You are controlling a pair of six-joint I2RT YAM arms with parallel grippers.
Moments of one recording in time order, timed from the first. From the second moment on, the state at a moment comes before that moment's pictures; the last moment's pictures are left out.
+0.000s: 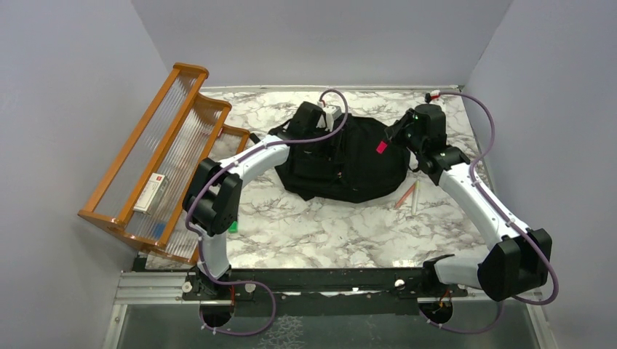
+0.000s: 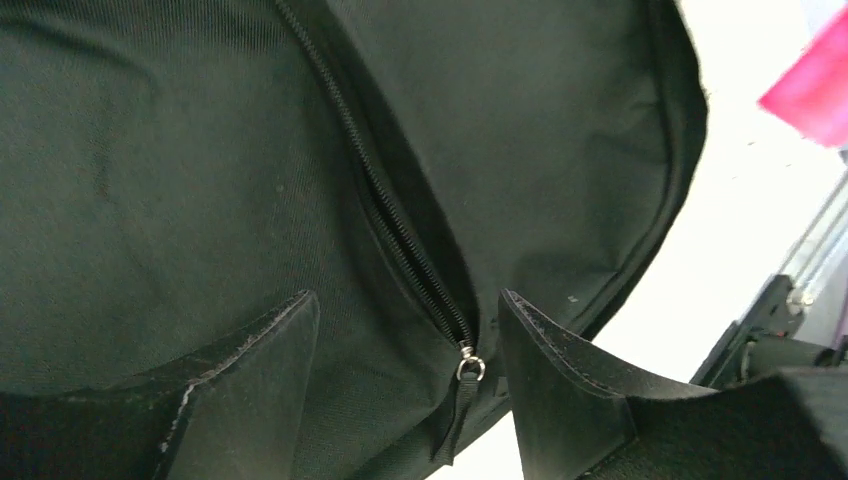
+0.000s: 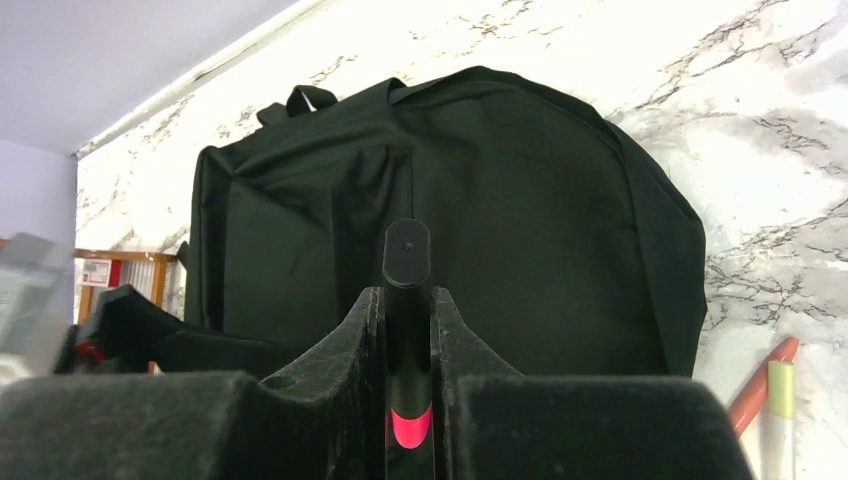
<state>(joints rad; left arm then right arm) -0.60 1.86 1.45 -0.26 0.39 -0.30 0.29 1.28 1.06 -0.23 0.16 0.61</state>
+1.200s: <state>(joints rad) -0.69 2.12 1.76 -0.50 0.05 -0.15 0.28 1.23 1.02 -0.23 0.13 0.60</state>
